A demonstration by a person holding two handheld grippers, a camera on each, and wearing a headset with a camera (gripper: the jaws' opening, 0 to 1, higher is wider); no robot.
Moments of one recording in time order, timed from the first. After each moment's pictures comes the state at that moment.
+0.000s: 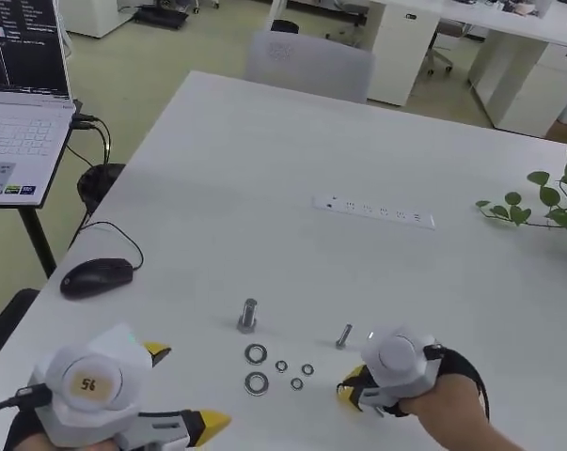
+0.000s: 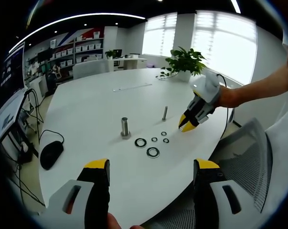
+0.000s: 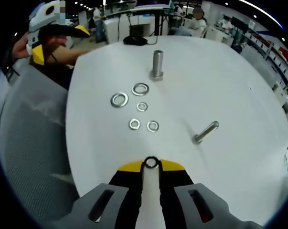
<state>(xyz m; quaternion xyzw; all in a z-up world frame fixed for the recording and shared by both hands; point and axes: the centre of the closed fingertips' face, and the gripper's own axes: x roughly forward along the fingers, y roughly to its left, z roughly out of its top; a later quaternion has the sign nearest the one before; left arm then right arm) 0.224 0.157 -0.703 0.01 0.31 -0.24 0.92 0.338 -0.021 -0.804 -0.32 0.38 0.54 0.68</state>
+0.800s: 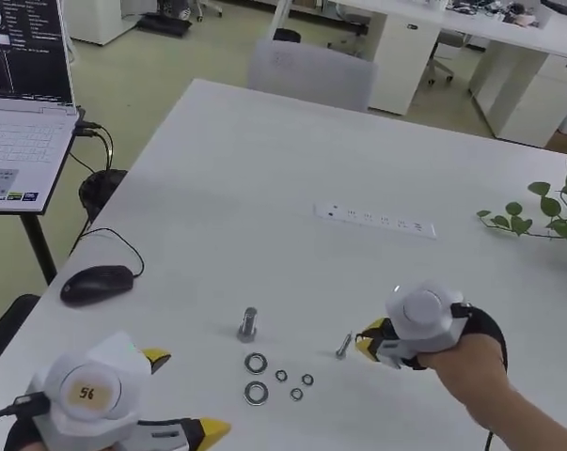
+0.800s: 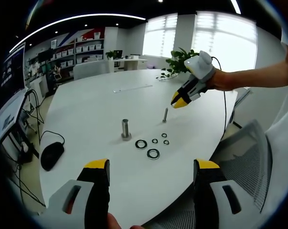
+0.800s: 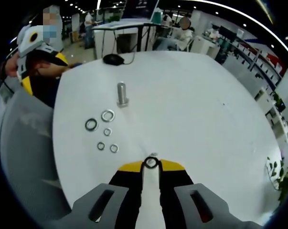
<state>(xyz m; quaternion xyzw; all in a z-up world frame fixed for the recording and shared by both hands) 0.225 0.156 -0.699 0.01 0.31 -0.24 0.92 0.408 -0.013 -0.745 -0.34 0.33 0.51 0.71</state>
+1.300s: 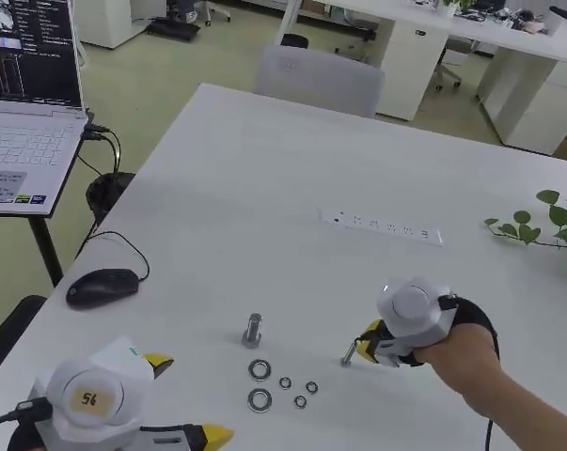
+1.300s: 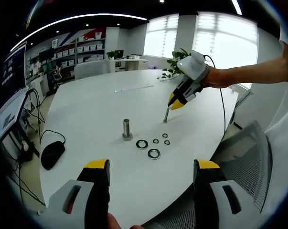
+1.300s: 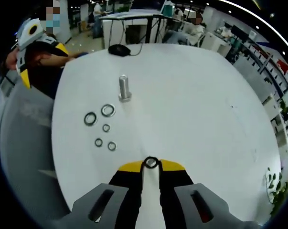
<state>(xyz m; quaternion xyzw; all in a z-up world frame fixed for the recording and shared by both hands) 0.225 0.159 -0.699 0.01 0.31 -0.23 0.92 0.411 -0.004 -0.759 -0.38 0.35 0.53 0.67</state>
